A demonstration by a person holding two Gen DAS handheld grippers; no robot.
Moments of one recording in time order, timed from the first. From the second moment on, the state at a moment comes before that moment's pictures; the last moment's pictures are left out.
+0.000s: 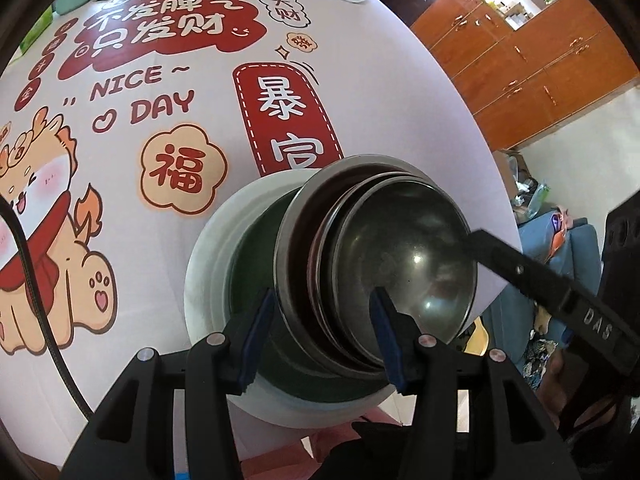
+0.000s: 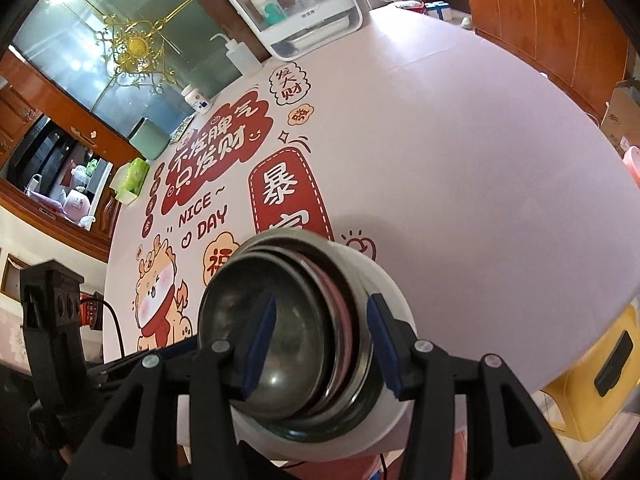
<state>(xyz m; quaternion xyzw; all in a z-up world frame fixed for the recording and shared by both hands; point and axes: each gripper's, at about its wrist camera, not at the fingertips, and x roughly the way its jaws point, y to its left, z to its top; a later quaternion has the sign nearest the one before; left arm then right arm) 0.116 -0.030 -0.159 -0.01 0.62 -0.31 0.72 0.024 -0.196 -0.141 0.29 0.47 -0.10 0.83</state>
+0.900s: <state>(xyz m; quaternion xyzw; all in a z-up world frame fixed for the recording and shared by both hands) -0.017 0.012 -0.085 -0.04 0.50 -0.13 0.85 -0.056 -0.156 -0.089 0.13 0.46 0.03 0.88</state>
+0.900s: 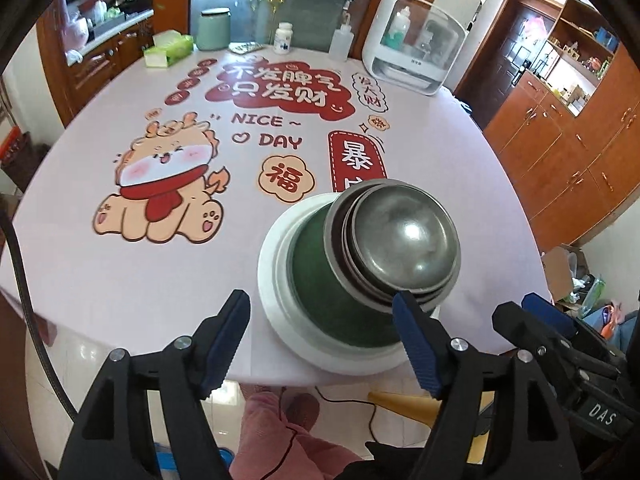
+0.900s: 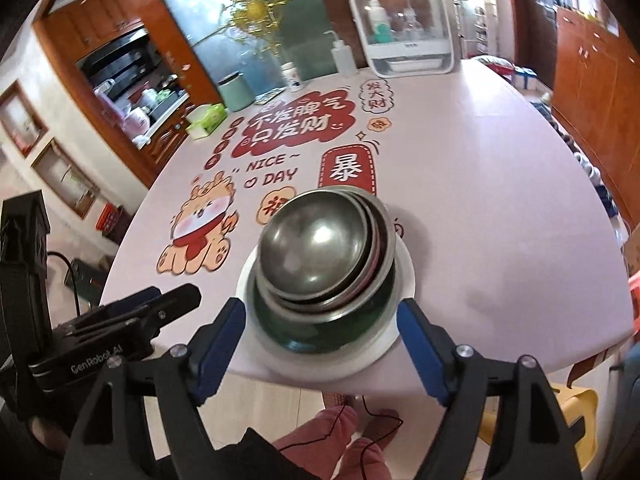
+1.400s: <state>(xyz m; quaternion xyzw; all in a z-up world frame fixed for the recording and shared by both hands) -0.064 0.019 -0.026 -0.03 0.44 -0.10 0.89 -0.094 -0.144 -0.050 0.10 0.44 0.05 0.89</state>
